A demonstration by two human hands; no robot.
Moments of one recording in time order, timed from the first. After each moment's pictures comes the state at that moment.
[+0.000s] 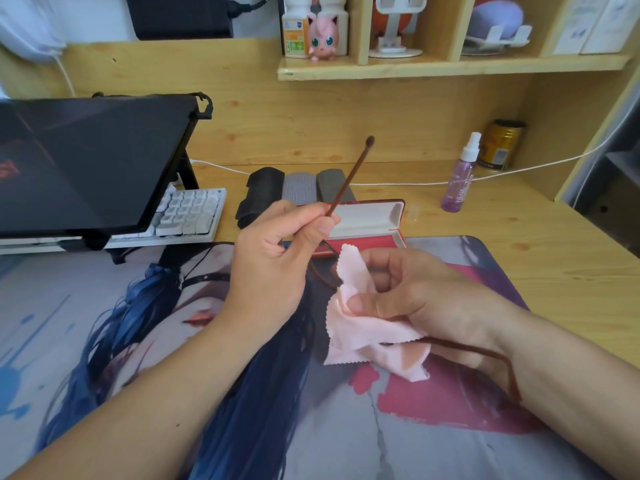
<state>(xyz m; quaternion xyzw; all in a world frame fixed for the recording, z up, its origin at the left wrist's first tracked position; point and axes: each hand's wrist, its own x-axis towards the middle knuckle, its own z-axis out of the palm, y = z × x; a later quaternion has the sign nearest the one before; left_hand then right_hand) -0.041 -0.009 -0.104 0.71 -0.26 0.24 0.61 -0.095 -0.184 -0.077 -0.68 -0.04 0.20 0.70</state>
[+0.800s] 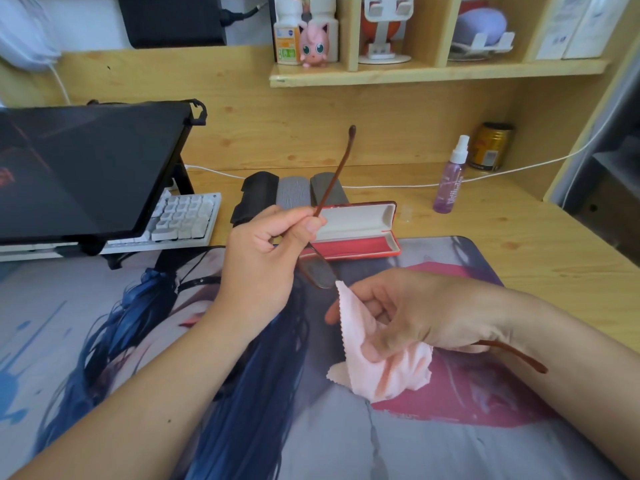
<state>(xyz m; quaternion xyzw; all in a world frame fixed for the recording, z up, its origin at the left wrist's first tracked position) -0.035 -0.005 -0.102 0.73 -0.24 0.20 0.61 -0.089 -0.202 -0.075 -0.79 -0.13 0.34 0.50</state>
